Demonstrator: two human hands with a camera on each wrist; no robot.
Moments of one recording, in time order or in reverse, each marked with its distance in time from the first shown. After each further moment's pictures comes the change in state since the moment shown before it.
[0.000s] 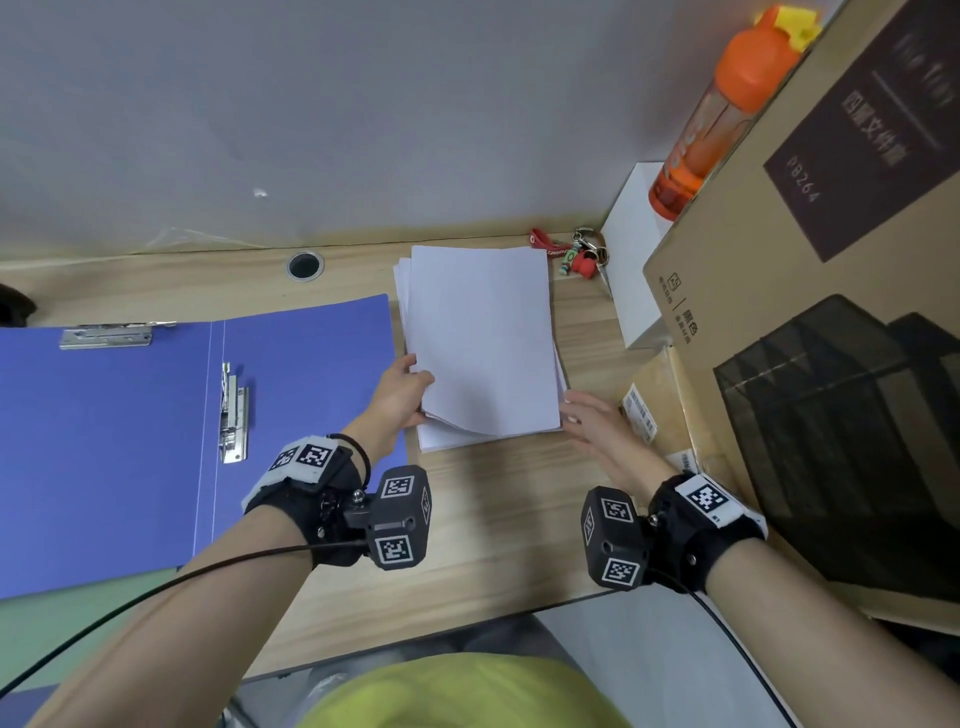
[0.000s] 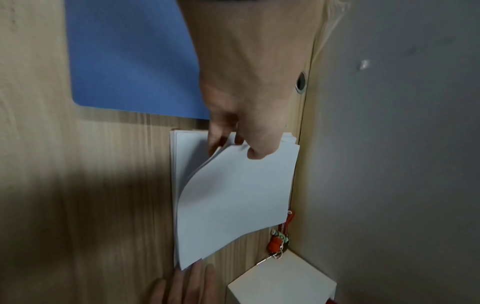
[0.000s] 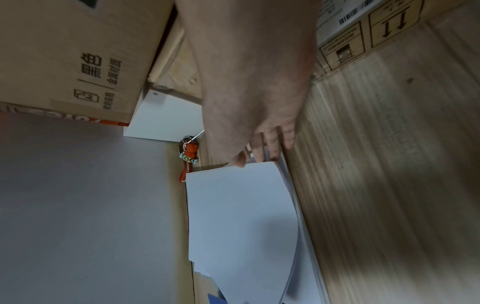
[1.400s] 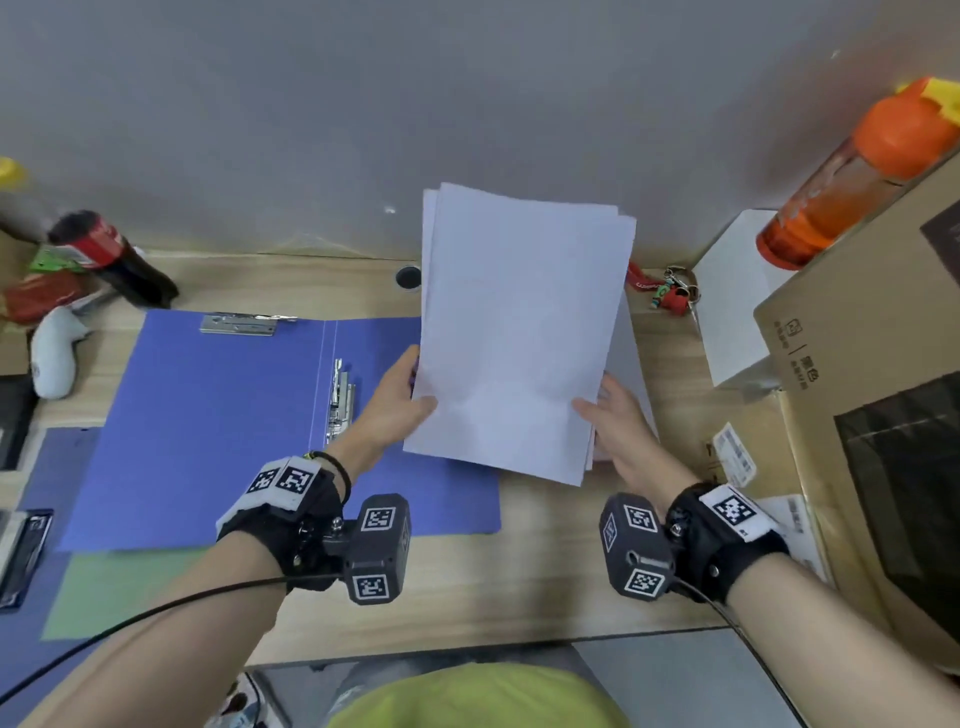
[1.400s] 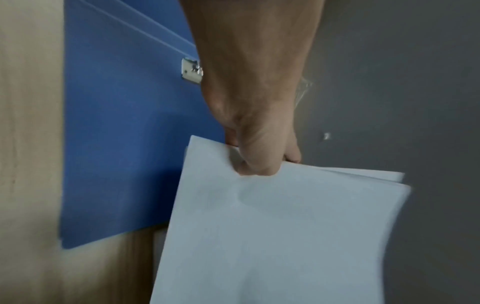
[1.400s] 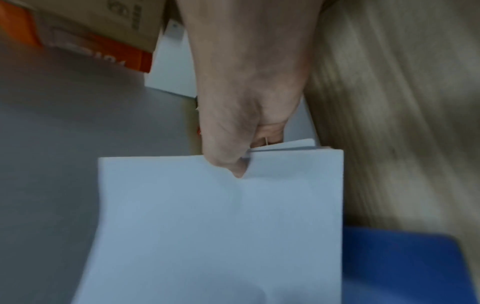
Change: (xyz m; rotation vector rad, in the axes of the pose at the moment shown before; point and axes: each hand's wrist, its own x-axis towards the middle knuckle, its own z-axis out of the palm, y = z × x) left_hand -0.052 0.001 -0.127 0.148 -0.084 0.373; right_hand -0.028 -0.051 0.100 -0.003 -0.074 -0.351
